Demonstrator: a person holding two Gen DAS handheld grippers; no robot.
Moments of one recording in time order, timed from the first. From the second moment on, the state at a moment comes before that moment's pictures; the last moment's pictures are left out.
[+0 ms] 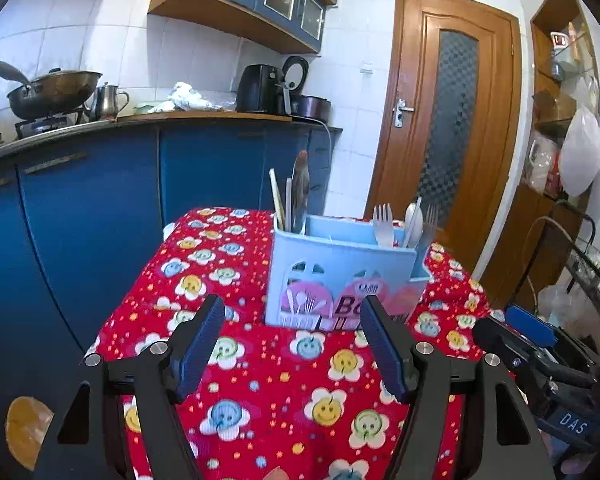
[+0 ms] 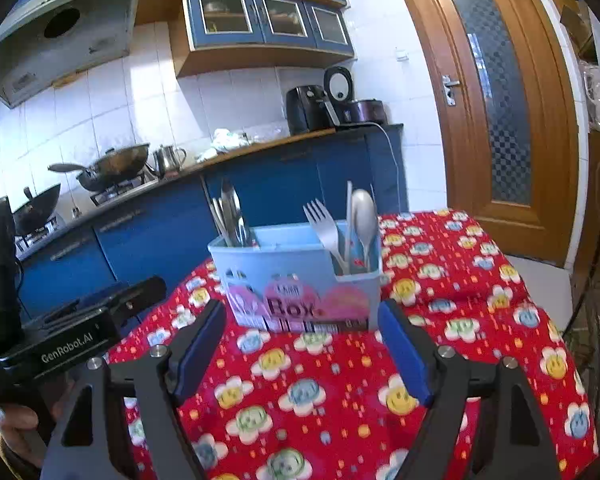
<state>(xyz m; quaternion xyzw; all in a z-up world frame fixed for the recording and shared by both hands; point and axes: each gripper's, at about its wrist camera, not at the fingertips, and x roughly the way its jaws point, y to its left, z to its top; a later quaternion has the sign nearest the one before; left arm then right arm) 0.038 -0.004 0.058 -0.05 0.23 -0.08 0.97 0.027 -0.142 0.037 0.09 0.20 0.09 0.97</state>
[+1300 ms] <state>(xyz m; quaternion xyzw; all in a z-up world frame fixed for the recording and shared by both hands) 0.041 -0.013 0.025 -0.03 0.23 -0.05 0.97 0.016 -0.149 0.005 0.09 0.21 0.05 0.97</state>
